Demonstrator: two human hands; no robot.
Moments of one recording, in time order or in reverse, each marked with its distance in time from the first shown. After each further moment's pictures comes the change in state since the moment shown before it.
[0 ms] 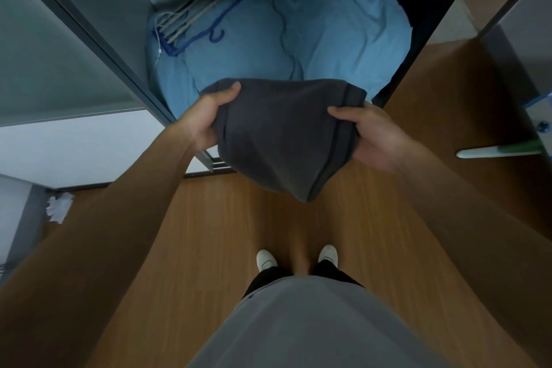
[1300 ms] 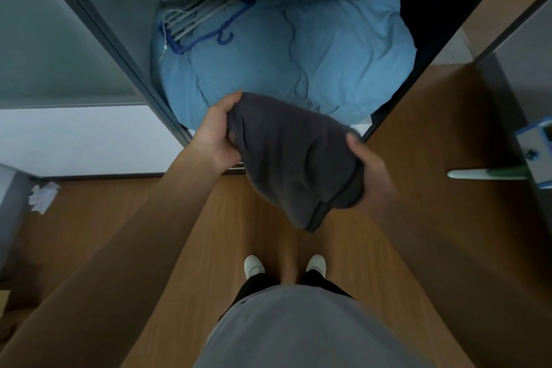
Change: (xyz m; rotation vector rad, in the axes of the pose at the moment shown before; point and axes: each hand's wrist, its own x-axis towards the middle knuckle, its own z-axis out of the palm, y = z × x) left_hand -0.025 -0.011 0.023 -0.374 0.045 -0.044; right_hand -0.014 0.048 0.004 0.236 0.111 0.102
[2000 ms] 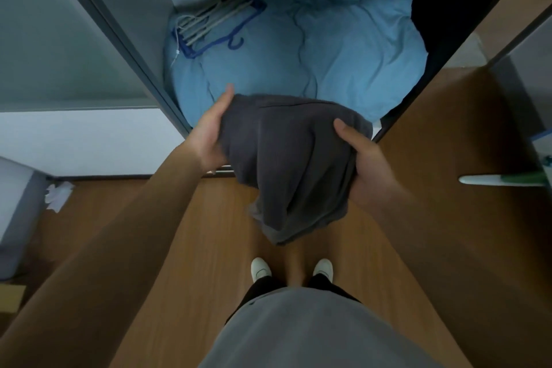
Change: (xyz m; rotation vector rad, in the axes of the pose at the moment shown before) left_hand 0.011 0.018 -0.036 0.117 -0.130 0.005; right_hand -0.005 -0.014 0.045 -0.025 -0.102 -0.098
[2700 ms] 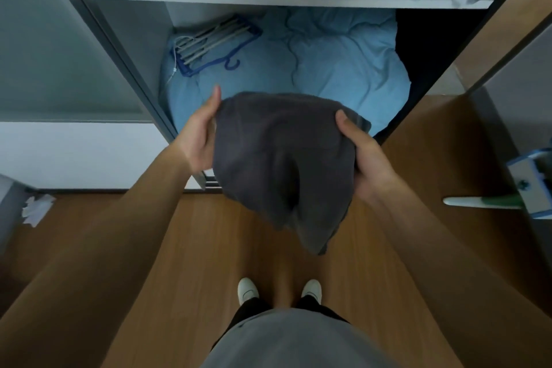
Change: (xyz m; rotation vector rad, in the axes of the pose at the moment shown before) left_hand -0.006 0.024 0.008 0.014 -0.024 0.085; right_hand 0.010 -0.038 0.005 -0.091 -0.064 -0.057
